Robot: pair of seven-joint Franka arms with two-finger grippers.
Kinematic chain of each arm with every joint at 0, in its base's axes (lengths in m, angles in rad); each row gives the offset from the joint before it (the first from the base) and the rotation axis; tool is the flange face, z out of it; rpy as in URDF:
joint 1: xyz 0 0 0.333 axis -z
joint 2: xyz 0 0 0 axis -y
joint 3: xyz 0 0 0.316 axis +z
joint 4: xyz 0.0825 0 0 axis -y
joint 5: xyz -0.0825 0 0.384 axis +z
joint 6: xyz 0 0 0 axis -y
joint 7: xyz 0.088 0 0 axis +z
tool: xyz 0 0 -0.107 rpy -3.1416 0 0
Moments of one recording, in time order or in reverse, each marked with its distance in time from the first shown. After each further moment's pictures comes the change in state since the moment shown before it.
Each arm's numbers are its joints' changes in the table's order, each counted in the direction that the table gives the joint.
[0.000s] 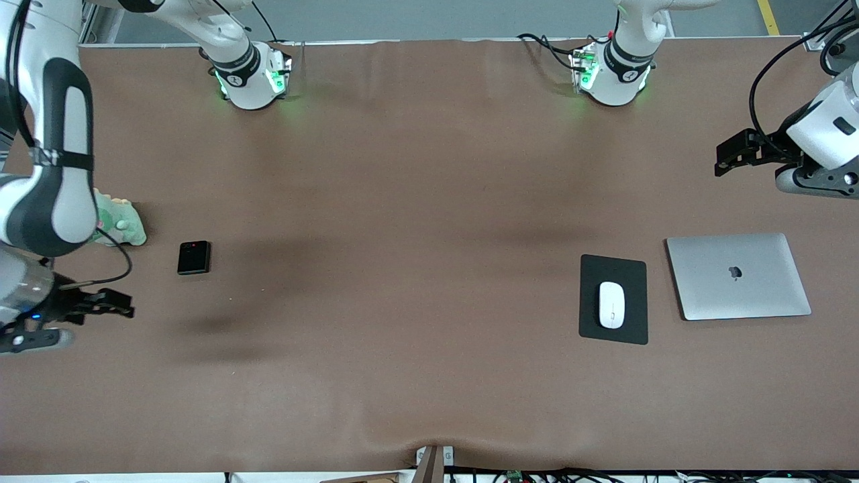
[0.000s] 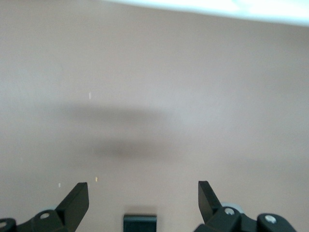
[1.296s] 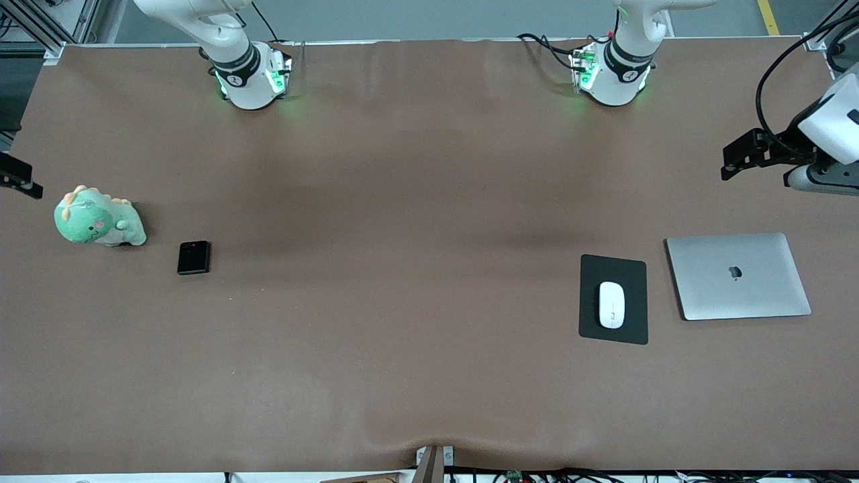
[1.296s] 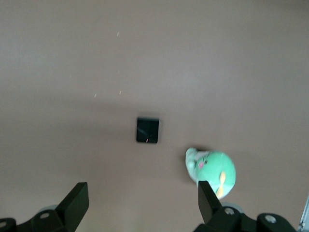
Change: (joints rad) left arm -0.031 0.002 -0.023 0.020 0.000 0.021 0.002; right arm -0.007 0.402 0.001 -0.011 -0.168 -0.547 0.011
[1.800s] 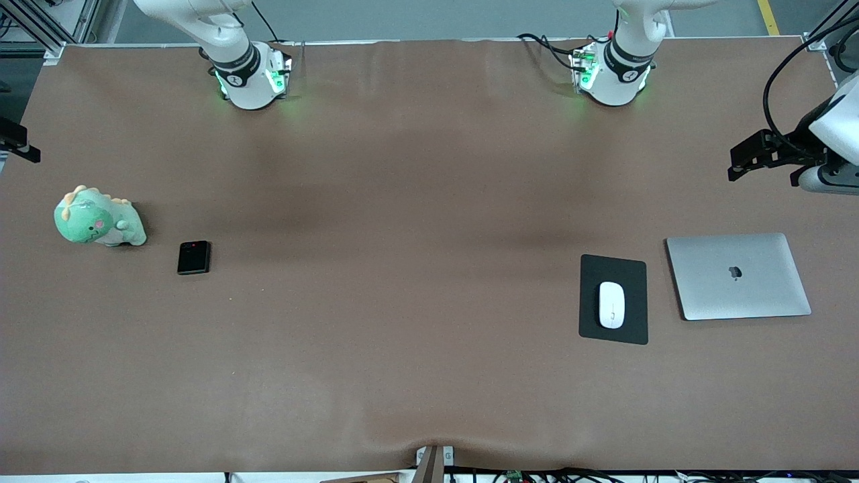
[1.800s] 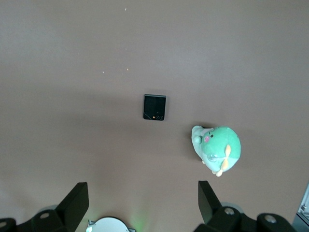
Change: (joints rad) left arm -0.011 0.000 0.000 0.000 0.000 0.000 0.000; right arm -0.005 0.061 0.010 -0.010 -0.030 -0.098 0.003
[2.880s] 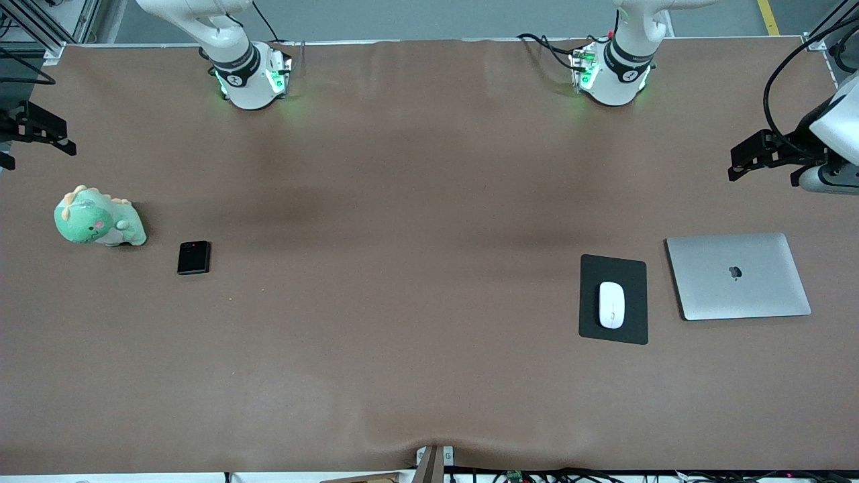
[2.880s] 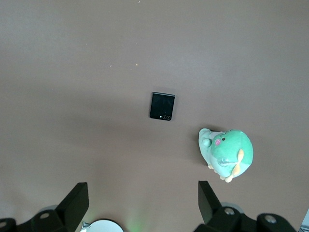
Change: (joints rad) left arm -0.001 0.000 0.000 0.000 0.000 0.000 0.000; right arm 0.114 0.139 0.178 -0.243 -0.029 0.136 0.000
